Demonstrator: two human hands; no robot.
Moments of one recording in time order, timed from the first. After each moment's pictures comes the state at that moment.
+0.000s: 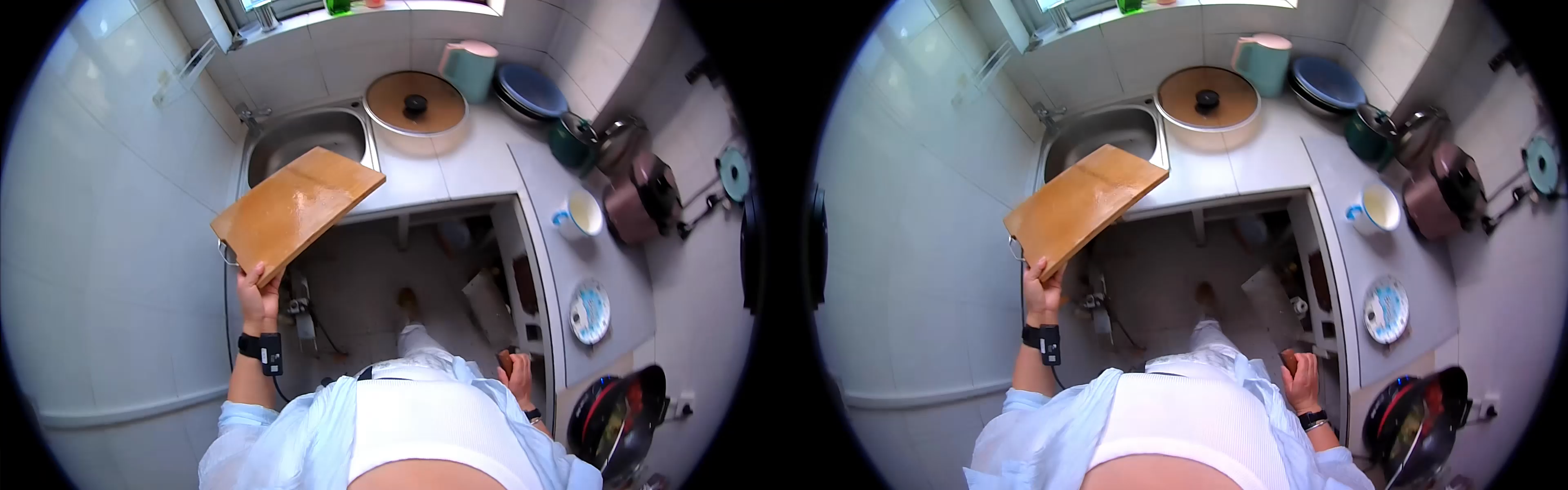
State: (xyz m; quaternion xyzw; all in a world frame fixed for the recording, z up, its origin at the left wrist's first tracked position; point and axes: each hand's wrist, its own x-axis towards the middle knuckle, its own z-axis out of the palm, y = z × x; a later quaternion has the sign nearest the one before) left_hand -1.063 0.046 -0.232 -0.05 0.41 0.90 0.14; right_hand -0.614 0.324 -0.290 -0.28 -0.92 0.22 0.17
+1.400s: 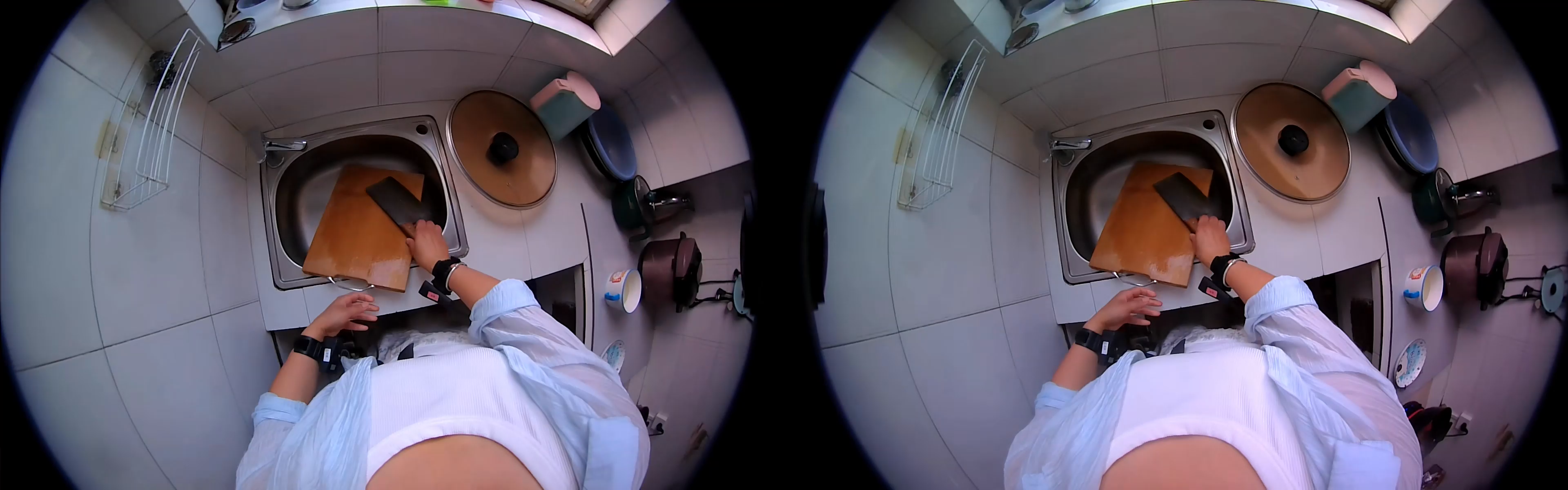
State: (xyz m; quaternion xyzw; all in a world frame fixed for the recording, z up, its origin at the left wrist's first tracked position) left_hand -1.326 0.097 -0.338 0.02 0.52 0.50 0.70; right_hand -1.267 0.357 -0.359 -0.25 -0.95 0.19 -0.03
